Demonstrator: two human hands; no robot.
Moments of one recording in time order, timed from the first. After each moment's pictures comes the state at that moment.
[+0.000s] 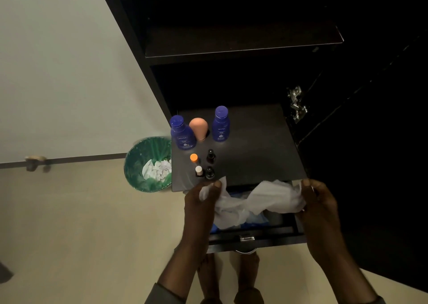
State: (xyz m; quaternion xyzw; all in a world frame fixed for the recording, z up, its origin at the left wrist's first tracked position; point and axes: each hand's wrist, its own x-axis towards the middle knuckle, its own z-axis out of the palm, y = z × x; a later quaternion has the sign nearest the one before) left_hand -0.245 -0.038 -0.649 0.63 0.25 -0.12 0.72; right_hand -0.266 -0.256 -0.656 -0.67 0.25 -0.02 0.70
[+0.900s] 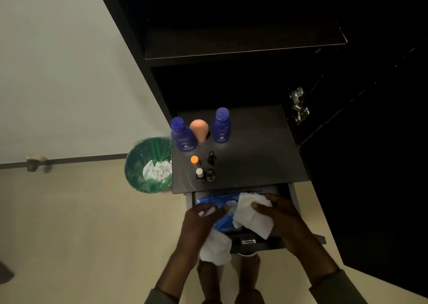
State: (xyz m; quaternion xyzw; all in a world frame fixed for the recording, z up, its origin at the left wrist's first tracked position) left_hand -0.262 -0.020 -0.693 0.70 0.29 -0.25 0.61; right_hand -0.251 -0.227 -0.712 -0.68 0.32 0.27 0.61
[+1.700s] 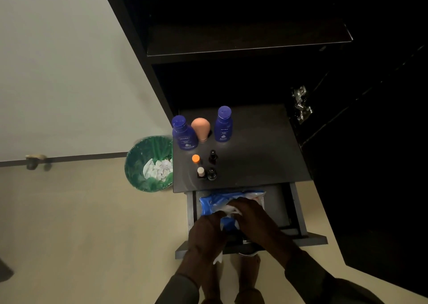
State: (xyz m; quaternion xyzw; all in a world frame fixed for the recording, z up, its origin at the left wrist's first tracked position) left_hand -0.277 -0.031 -0.748 0.91 0.03 -0.30 0.29; right_hand -0.248 -0.184 -0.755 -0.91 -0.08 0.27 0.31
